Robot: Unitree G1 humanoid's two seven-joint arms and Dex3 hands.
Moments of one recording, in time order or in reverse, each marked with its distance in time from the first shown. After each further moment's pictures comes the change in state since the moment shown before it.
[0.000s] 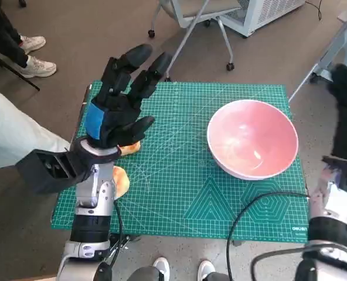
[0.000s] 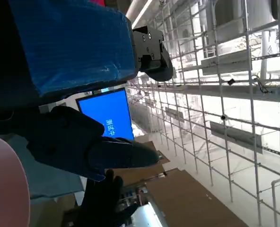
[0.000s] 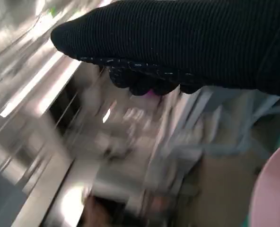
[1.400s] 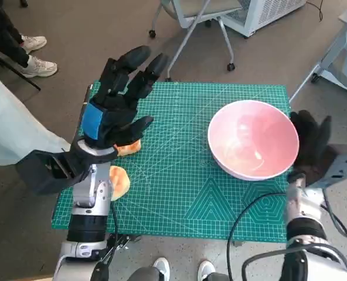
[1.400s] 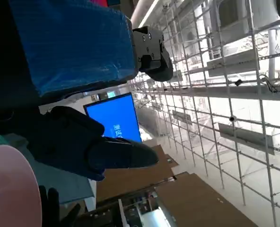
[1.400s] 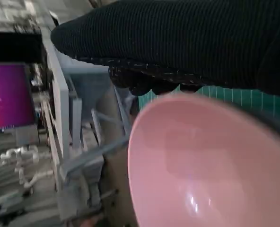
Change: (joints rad) left arm 0.016 0.038 0.002 -0.017 0.018 -0.002 0.021; right arm -0.068 0.151 -0.059 0.253 0.008 0.340 -0.040
